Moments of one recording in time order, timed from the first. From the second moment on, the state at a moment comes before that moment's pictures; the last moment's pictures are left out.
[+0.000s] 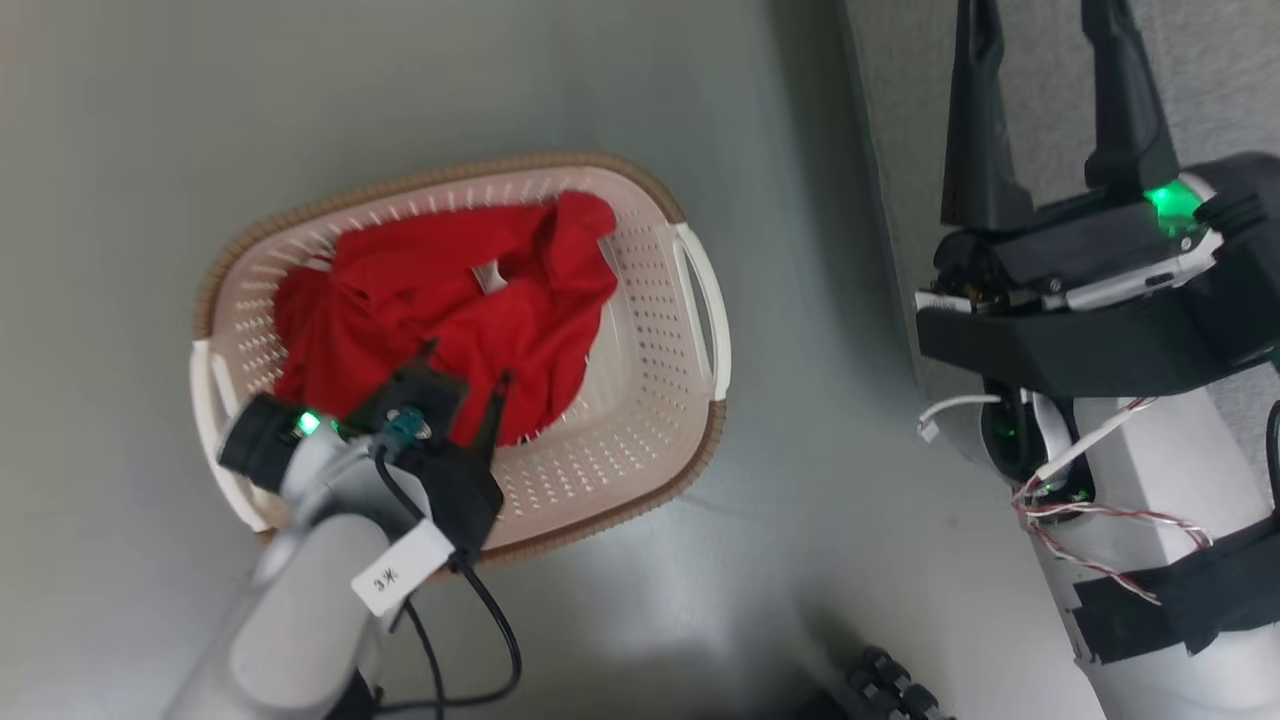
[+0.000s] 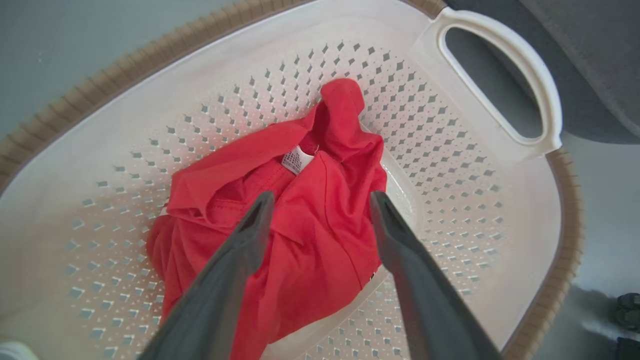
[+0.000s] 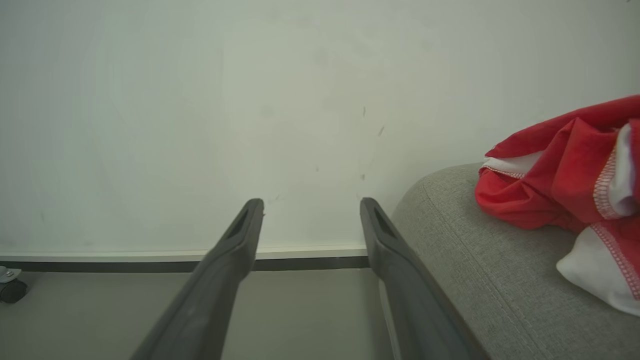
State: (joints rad) left arm -0.56 0.15 -0.45 0.56 -0.15 -0.04 0.03; right arm -0.66 -0.12 0.32 -0.06 0.29 -0.10 -0.26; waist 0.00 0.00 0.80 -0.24
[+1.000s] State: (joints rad) left arm -0.79 0.23 -0.45 0.79 -0.04 0.03 -0.01; right arm -0.75 -0.08 0.32 -0.06 0.27 -0.08 -0.26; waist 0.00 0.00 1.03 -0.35
